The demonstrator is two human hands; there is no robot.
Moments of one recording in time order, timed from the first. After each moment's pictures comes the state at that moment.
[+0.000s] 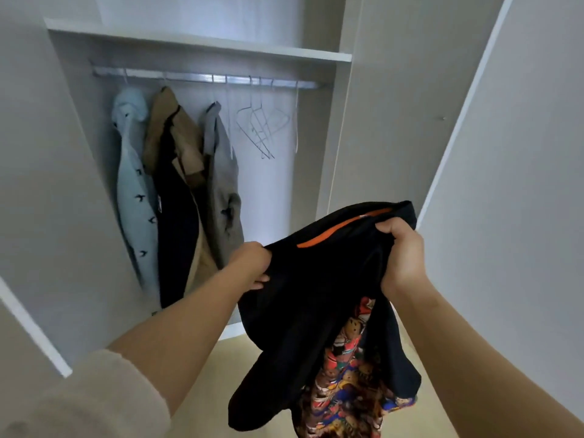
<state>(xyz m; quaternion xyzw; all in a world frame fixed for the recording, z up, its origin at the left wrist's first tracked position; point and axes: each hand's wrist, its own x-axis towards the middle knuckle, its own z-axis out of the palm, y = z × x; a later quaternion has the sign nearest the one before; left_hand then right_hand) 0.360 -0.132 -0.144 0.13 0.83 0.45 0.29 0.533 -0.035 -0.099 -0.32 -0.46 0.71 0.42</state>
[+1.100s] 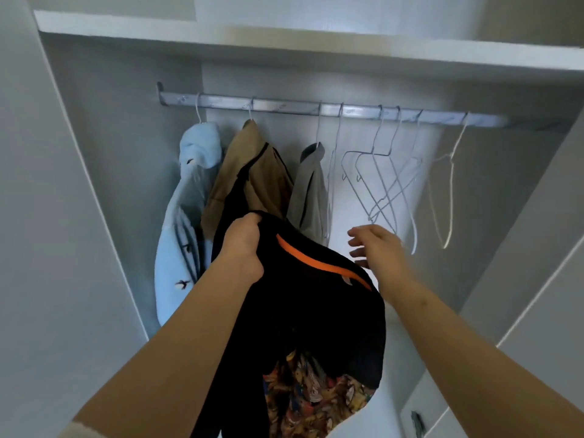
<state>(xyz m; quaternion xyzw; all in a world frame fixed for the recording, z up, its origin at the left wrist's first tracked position) -0.051 -0.008 -0.085 -0.09 0.52 0.82 0.21 0.028 0.166 -0.108 -0.21 -0.71 0.63 0.23</state>
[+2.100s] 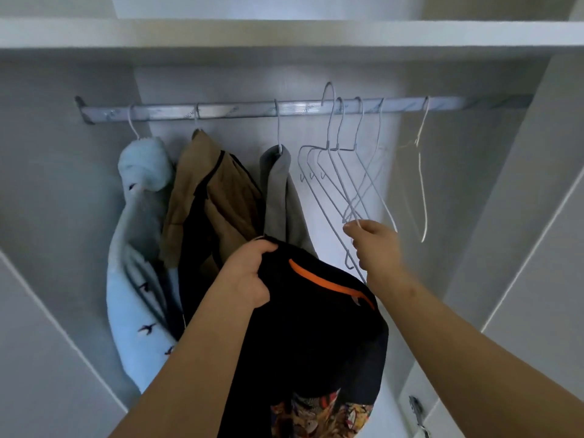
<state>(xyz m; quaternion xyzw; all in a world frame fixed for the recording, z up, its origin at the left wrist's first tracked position) -0.072 0.038 -0.084 -0.11 0.55 0.75 0.36 -0.005 0.193 -0.104 -0.31 -0.65 0.62 0.33</state>
